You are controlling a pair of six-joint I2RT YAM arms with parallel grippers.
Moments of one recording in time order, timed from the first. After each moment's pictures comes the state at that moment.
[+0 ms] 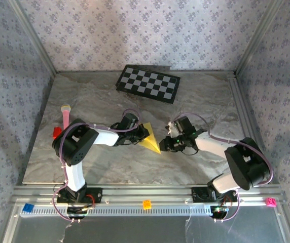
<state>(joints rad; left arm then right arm) -0.70 1.85 0.80 0.29 0.32 -1.15 0.53 1.45 0.64 -0.22 -0.59 0.49</state>
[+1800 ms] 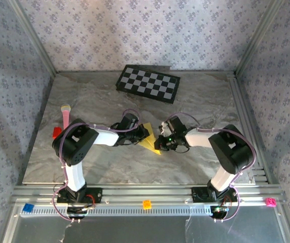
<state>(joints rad) -0.70 1.85 0.80 0.29 0.32 -1.15 0.58 1.66 0.70 -0.09 -0.57 0.57</state>
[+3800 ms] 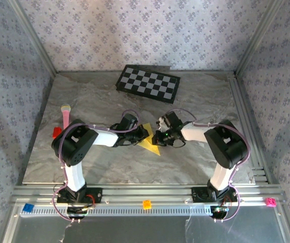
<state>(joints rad) -0.70 1.84 0.78 0.30 0.32 -1.16 0.58 1.75 0.82 -0.15 -0.54 0.59</state>
